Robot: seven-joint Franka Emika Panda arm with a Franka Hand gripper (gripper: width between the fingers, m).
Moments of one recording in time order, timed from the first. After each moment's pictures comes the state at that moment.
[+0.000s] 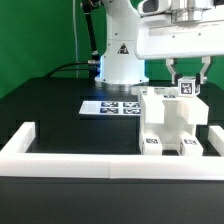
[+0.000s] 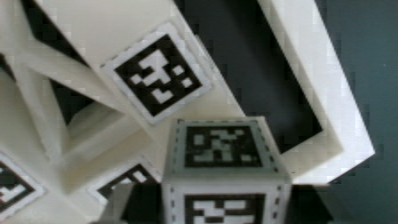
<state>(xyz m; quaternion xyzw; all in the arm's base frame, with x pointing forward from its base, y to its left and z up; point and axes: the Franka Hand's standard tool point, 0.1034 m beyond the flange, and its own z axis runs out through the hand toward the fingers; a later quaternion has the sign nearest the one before) 0.546 0.086 0.121 -0.95 0.30 -0.09 0.05</state>
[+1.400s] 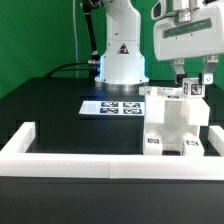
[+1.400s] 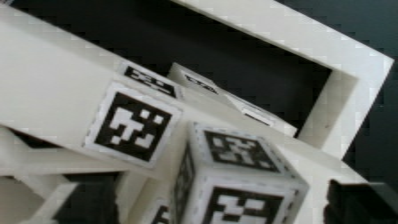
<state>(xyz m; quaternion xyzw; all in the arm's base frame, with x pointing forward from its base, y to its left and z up) 0.547 0.094 0.122 -0.83 0.55 -0.07 0.08</state>
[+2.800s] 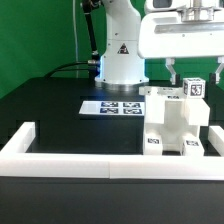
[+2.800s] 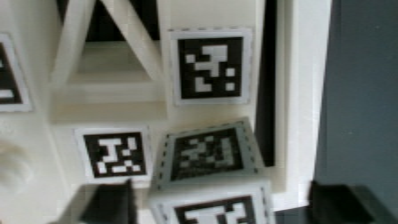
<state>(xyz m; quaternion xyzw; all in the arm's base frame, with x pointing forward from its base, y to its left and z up) 0.549 0.095 0.122 -0.99 0.06 -0.10 0.02</state>
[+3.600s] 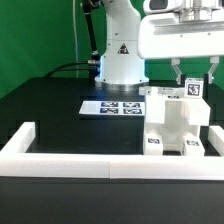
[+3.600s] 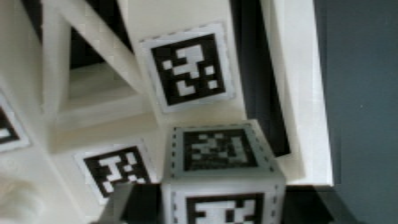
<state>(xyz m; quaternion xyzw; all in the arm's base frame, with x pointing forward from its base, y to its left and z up) 0.549 0.096 0.122 -0.98 0.17 -0.10 0.04</state>
